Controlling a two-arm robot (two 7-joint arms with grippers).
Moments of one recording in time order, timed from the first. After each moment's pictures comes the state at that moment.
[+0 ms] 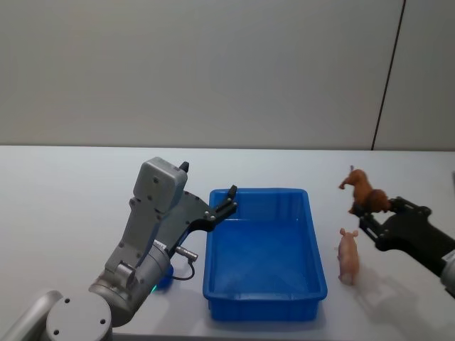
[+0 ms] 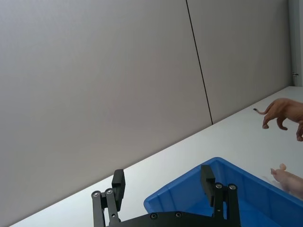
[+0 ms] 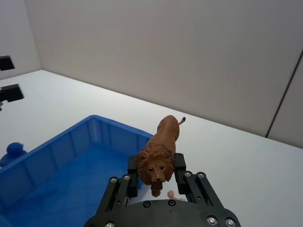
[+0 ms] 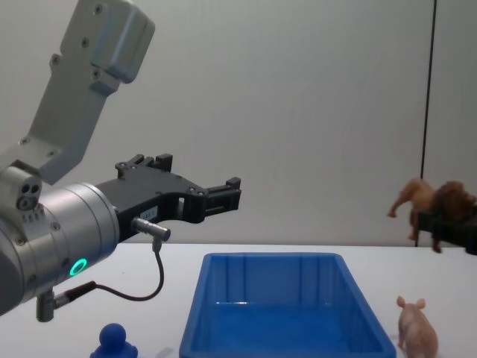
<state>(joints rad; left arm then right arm) -0.24 0.38 0.45 -1.63 -0.20 0.01 -0.01 0.10 0.38 -0.17 -1.64 0.32 0.15 0.35</state>
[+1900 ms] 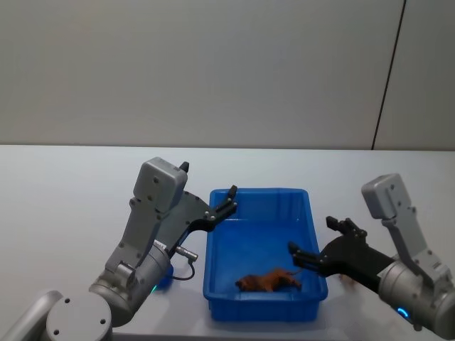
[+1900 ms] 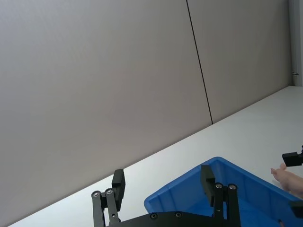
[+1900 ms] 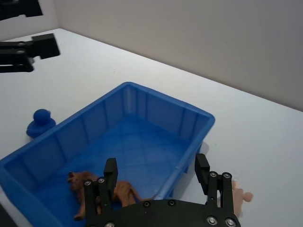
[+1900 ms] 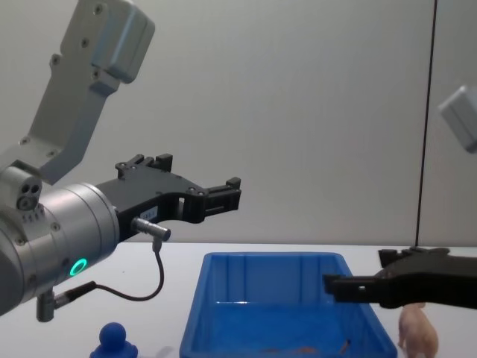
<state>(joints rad) -0.24 0.38 0.45 -1.63 -0.20 0.01 -0.01 0.16 0.28 -0.29 -1.60 0.17 0.31 0.35</state>
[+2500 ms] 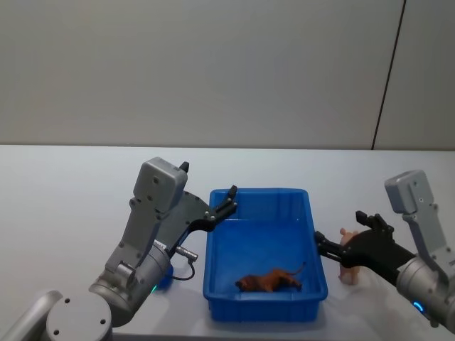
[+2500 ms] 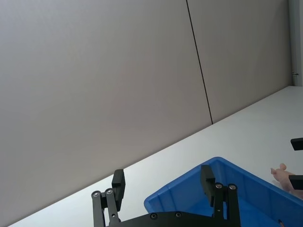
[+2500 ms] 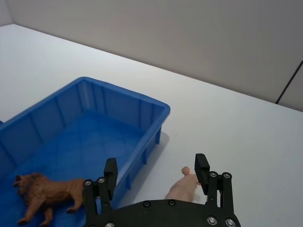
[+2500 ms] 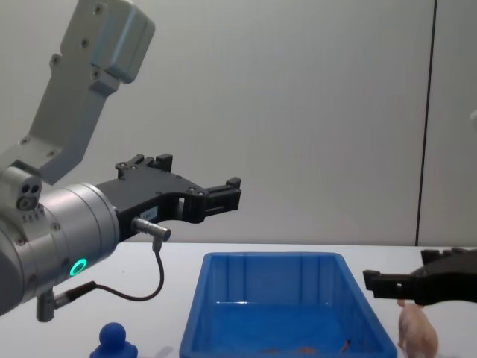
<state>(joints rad) -0.24 0.38 0.45 -1.63 -0.20 0.01 -0.01 0.16 0.29 -0.27 -1.58 0.18 0.30 0.25</state>
